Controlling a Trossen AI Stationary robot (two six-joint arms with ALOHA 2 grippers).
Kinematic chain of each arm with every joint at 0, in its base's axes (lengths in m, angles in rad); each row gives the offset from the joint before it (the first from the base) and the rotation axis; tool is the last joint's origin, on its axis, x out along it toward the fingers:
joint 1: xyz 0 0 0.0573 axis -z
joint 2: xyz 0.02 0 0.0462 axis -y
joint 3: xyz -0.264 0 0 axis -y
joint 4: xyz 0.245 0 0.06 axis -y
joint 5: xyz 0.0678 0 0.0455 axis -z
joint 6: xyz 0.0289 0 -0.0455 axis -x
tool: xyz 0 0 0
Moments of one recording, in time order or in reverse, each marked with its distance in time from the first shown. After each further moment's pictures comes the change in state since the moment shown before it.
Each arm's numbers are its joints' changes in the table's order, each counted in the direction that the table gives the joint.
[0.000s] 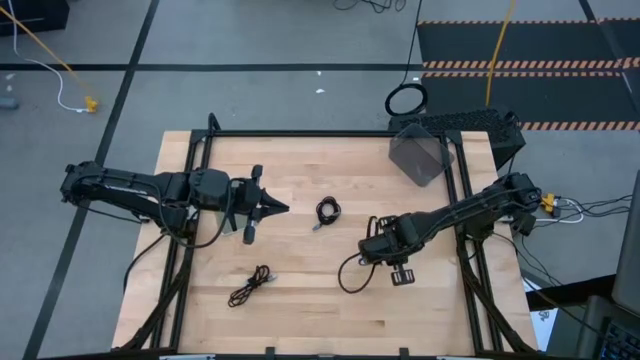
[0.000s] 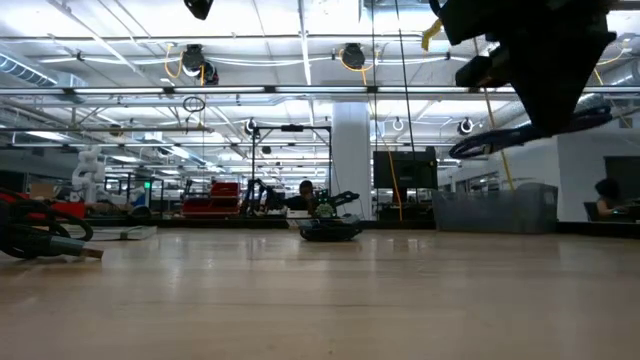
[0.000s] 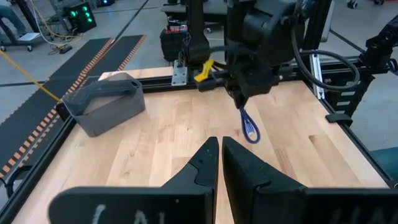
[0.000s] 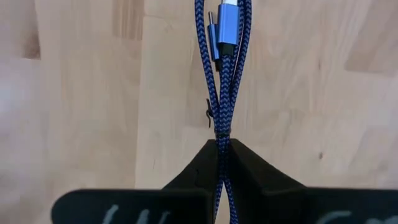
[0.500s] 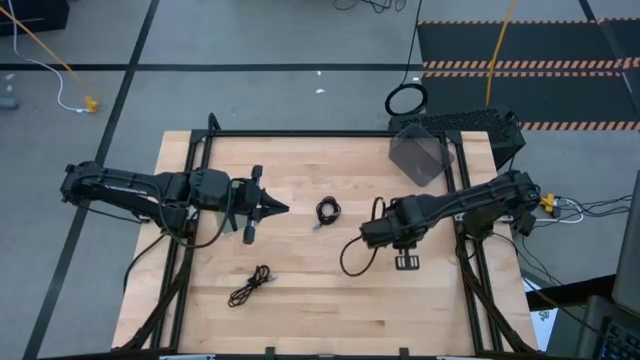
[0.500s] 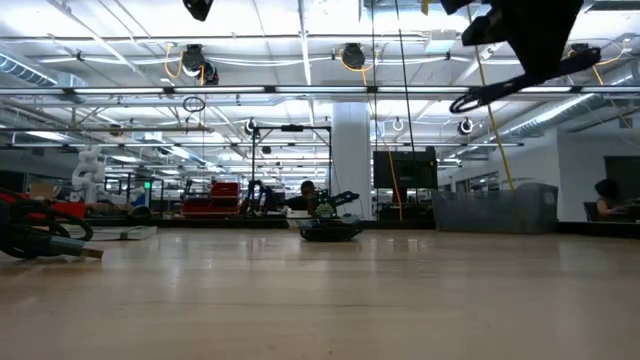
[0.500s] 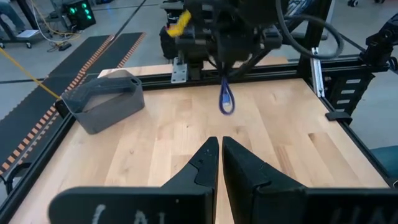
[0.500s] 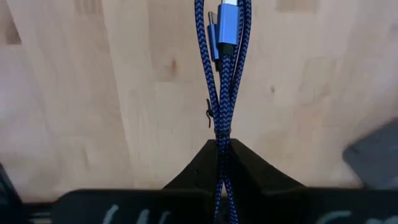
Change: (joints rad) left arm 0.000 0.000 0.000 -0.010 0.000 0.005; right arm 0.069 0.001 0.226 -0.353 0.058 -0.083
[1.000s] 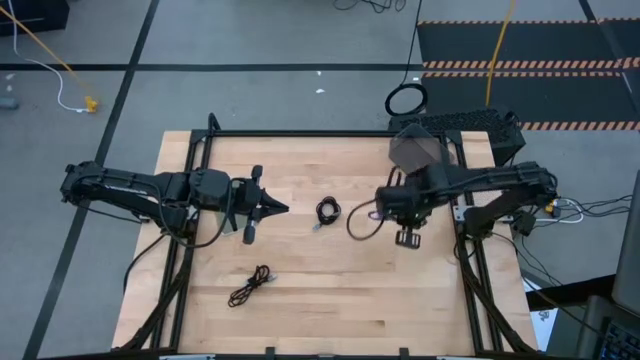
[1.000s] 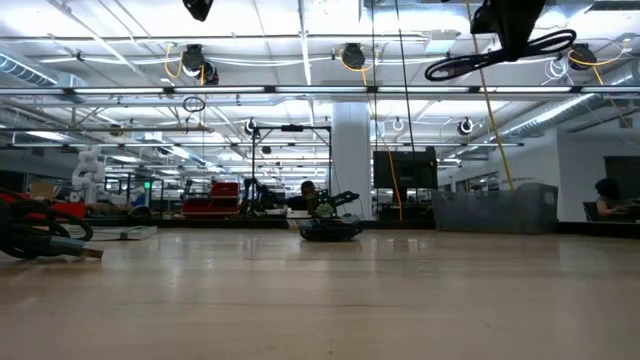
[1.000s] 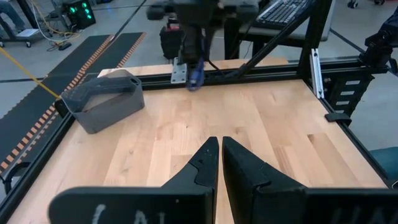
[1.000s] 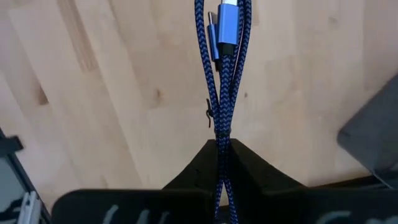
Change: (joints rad) left arm 0.000 0.000 0.000 0.002 0.000 0.006; right arm 0.146 0.159 0.017 0.009 0.003 -0.094
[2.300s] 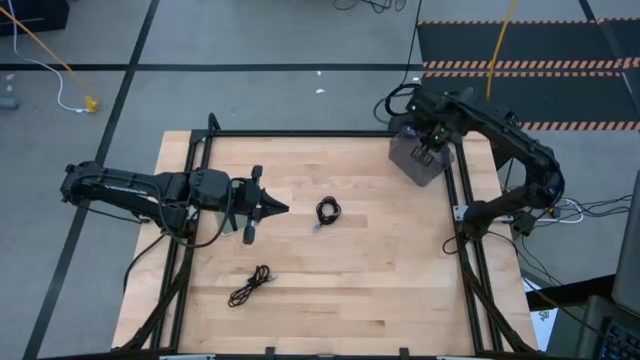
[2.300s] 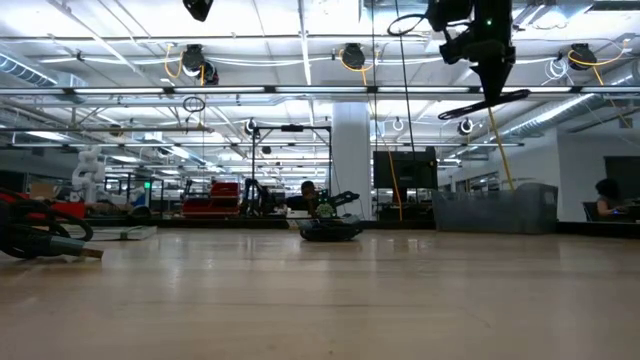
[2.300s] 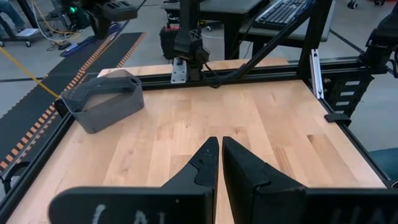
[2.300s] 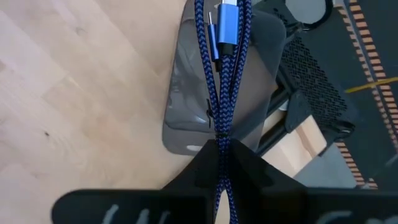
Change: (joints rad) left arm 0.000 0.000 0.000 0.000 0.000 0.003; right arm 0.804 0.070 -0.002 0.028 0.251 0.411
